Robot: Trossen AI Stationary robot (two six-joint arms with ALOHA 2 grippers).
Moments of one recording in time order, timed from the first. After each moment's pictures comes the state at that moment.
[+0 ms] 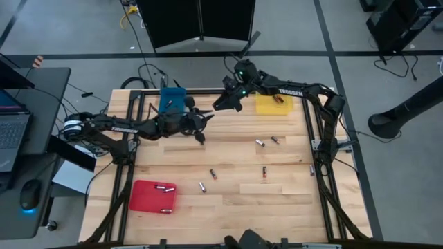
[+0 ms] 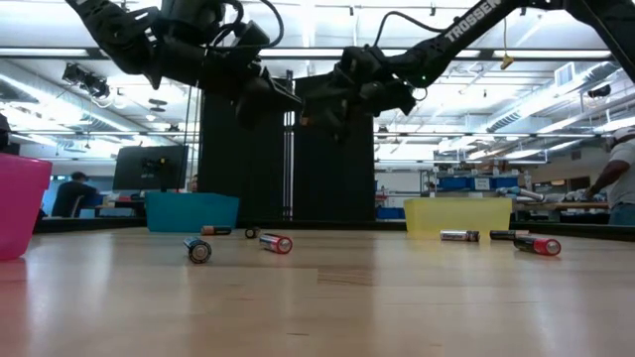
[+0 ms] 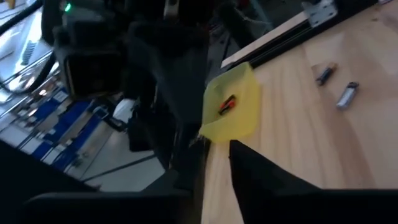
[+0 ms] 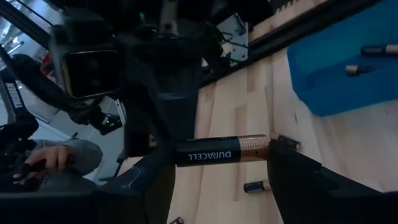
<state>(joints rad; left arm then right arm) 0.23 1.37 0.62 0.62 -0.25 0.66 -0.61 1.92 1.43 -0.04 -0.99 0.21</state>
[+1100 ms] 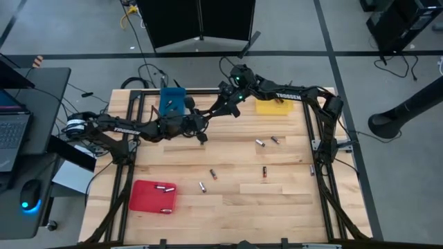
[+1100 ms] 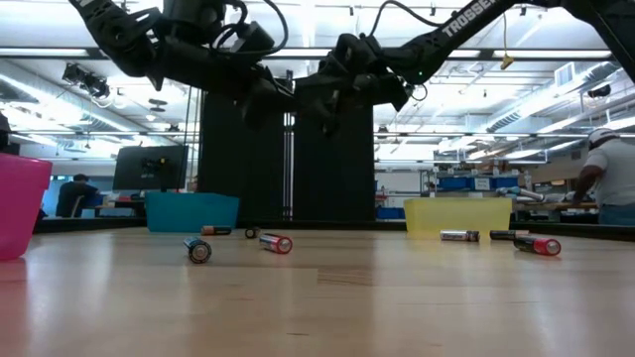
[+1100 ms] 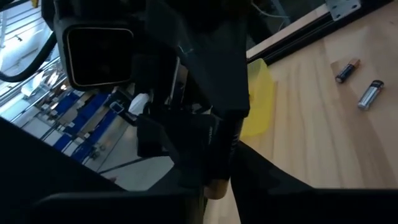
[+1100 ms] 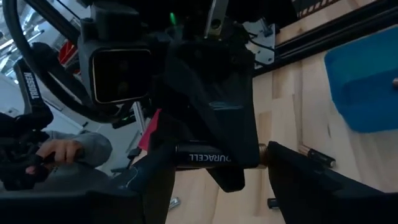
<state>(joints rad) 0.19 1.40 0.63 0.67 -0.34 0.66 -0.54 1.92 1.43 0.03 -1.00 0.23</state>
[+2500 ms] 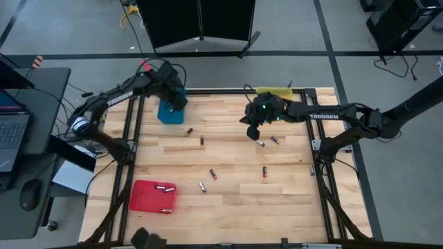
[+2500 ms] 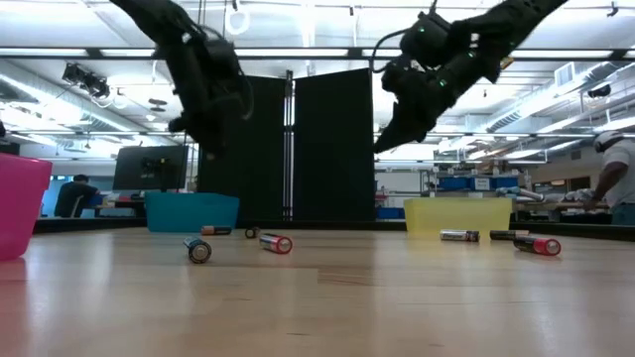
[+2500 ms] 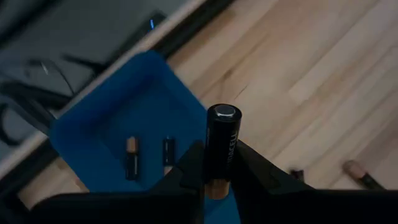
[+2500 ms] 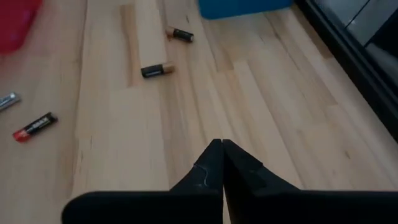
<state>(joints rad) 0.82 1.44 1.16 -0.79 -0.01 -0.03 -0.40 1.44 0.87 -0.14 -0.17 -0.08</state>
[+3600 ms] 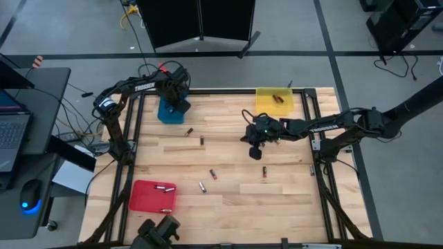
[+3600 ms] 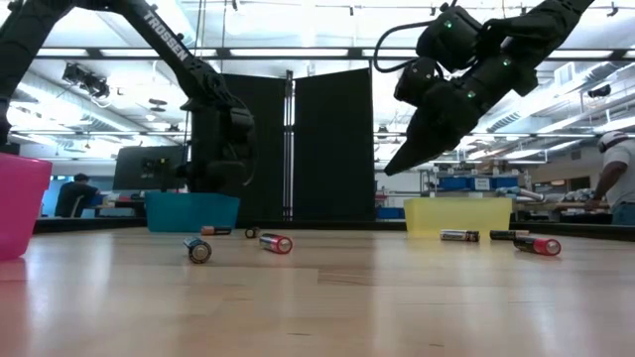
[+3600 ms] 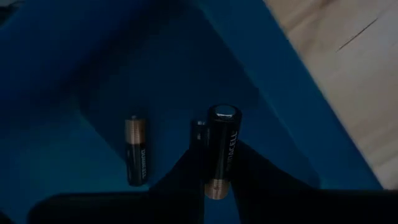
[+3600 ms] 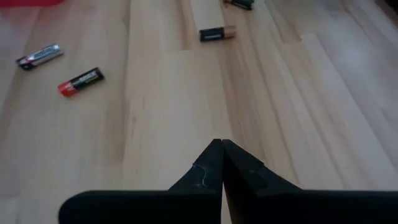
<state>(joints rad) 0.88 1.83 1.25 -0.86 -0.07 -0.01 -0.17 1.42 0.67 0.05 -0.04 0.00</state>
